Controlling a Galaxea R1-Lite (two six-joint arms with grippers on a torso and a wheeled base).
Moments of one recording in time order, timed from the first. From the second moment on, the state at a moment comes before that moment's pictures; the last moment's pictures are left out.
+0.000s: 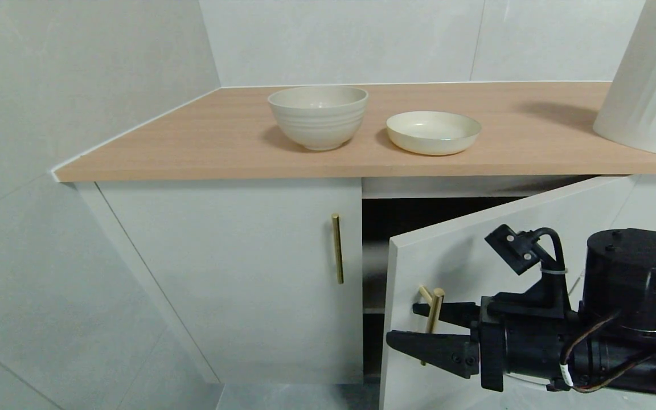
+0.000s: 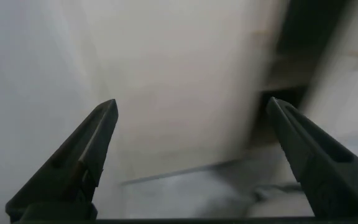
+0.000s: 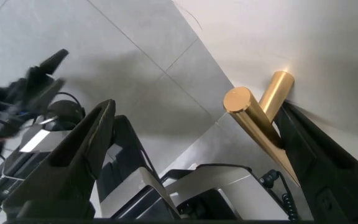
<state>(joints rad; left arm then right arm) -0.01 0.01 -0.07 0.02 -0.22 0.02 0.75 1.59 -0.51 -0.87 0.45 0.44</state>
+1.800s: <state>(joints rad) -0.35 1.38 -0.48 -0.40 -0.61 -0.13 0.75 1.60 -0.51 -0.87 0.45 0.43</state>
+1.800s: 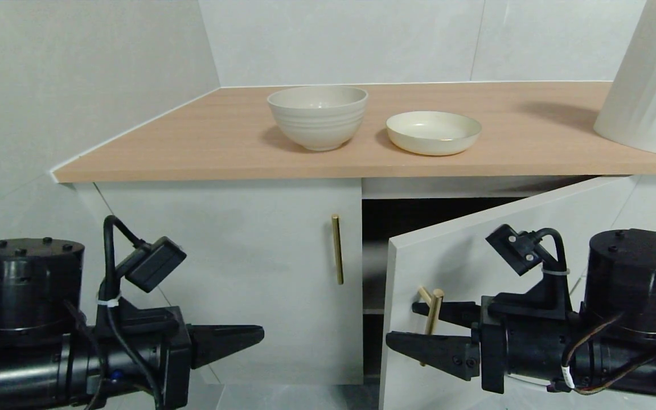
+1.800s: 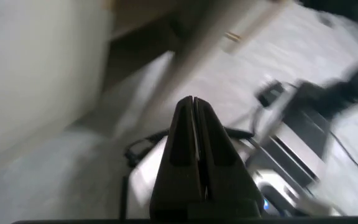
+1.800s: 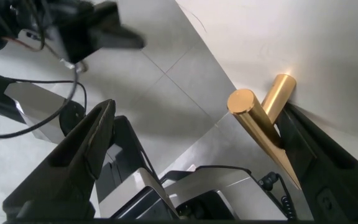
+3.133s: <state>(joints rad) -0.71 1.95 -0.67 -1.21 -0.29 -0.32 0.73 1.55 -0.51 -0.86 0.45 0.43</state>
